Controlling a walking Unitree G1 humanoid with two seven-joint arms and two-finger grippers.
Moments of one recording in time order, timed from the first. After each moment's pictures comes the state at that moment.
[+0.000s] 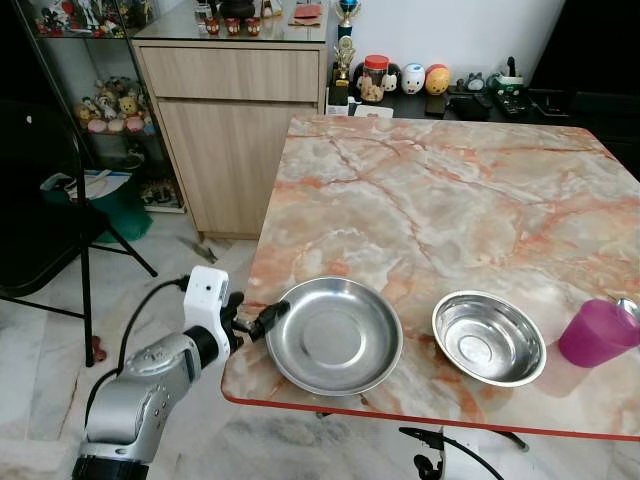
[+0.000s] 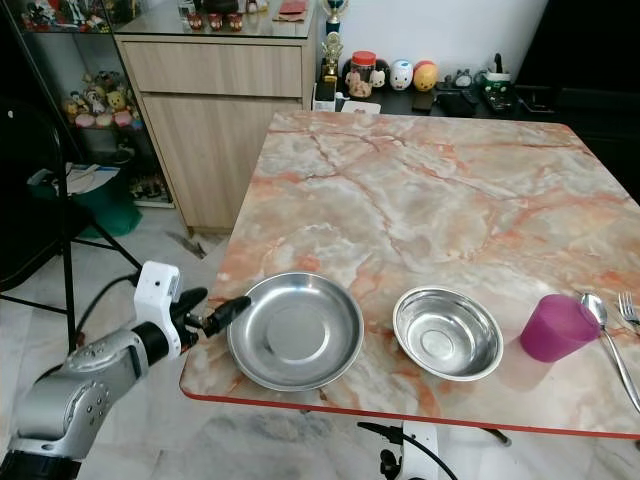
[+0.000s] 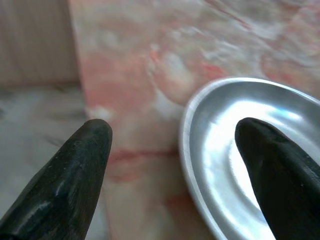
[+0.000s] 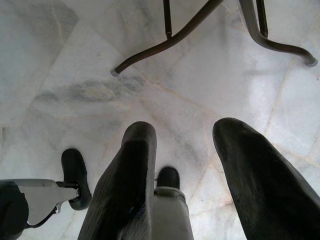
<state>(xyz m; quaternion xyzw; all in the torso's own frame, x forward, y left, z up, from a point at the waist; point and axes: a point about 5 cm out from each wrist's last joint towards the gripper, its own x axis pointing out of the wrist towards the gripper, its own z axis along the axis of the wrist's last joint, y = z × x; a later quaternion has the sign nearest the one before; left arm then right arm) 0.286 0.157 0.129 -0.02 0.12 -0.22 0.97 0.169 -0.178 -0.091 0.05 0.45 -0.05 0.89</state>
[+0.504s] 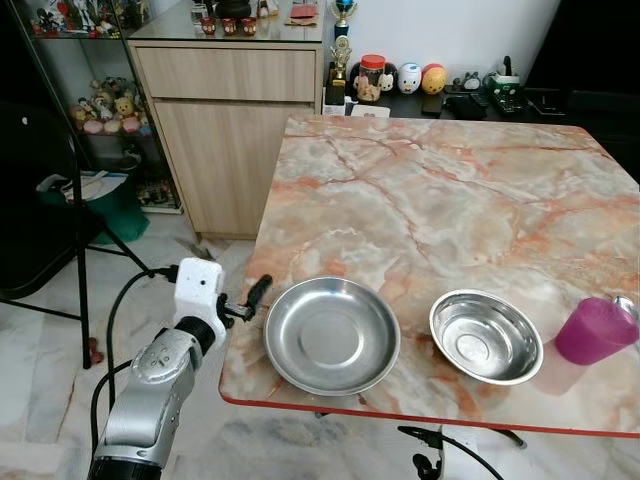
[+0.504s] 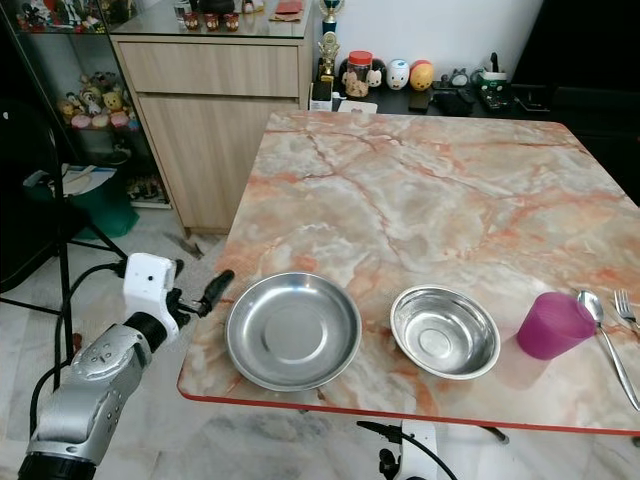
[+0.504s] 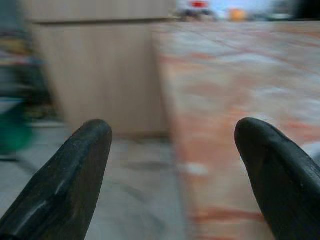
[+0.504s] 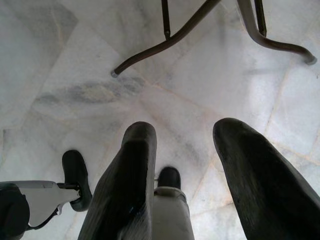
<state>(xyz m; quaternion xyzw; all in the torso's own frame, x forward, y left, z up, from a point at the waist) 0.293 0.187 0.118 0.02 -0.01 -0.05 1.00 0.169 -0.177 -0.090 0.05 0.45 -0.05 0.89</state>
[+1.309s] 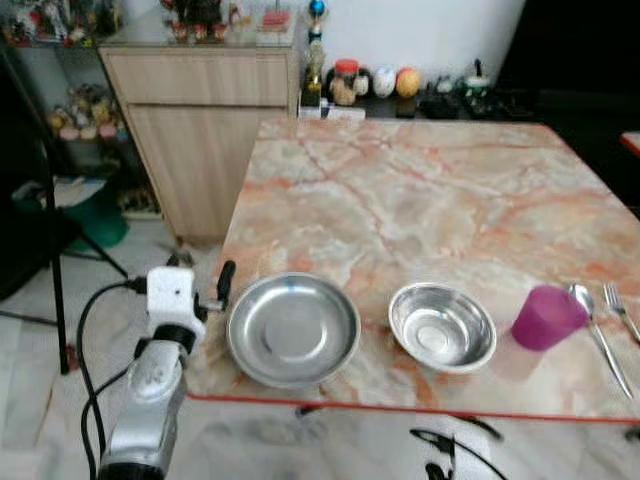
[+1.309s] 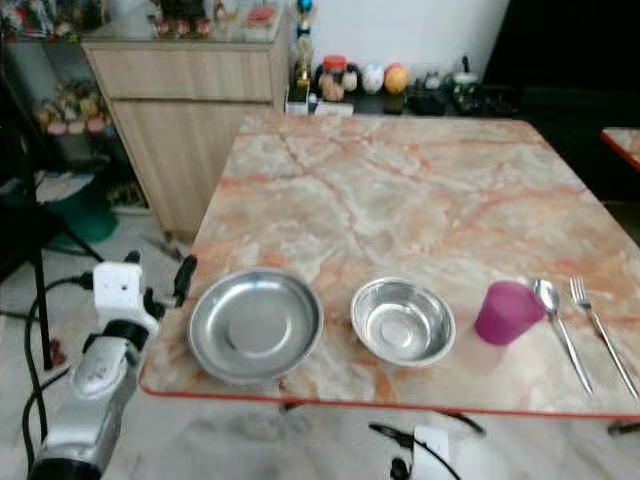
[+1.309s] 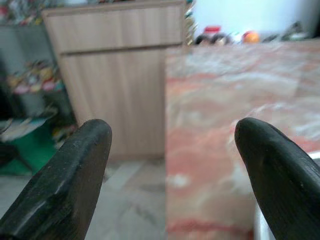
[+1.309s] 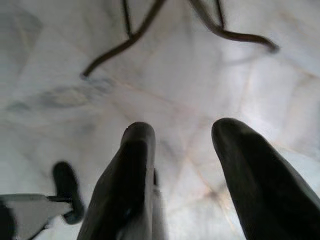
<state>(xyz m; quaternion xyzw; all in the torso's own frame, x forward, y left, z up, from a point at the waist) 0.291 0.198 0.108 0.05 -0.06 0.00 1.00 0.167 -0.179 -0.091 0.06 0.45 -0.07 0.89</state>
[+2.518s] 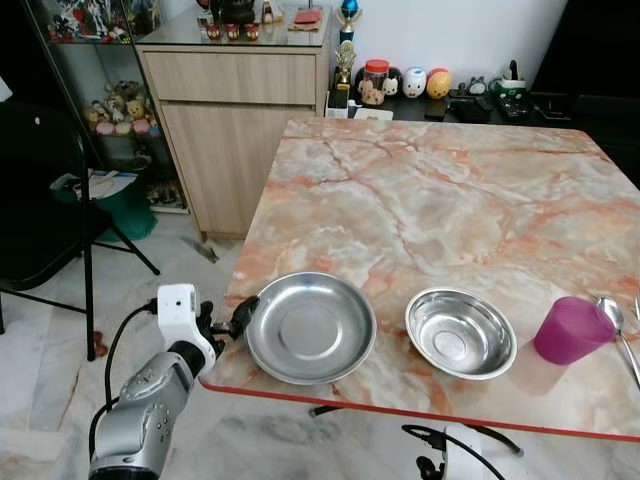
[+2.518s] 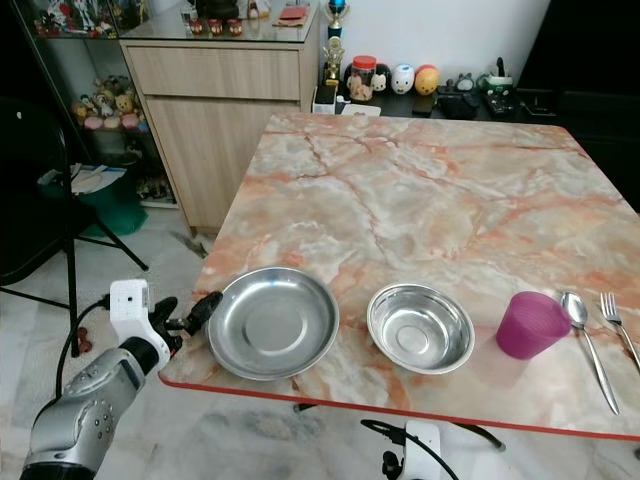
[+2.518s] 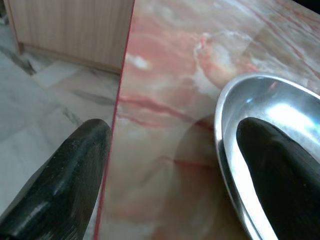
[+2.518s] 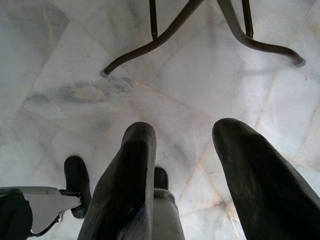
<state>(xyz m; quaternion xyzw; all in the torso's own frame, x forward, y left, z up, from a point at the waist) 0.283 0.179 0.081 -0.15 0.13 -0.11 0.97 0.168 -0.179 -0.091 0.06 0.45 -0.06 0.89</state>
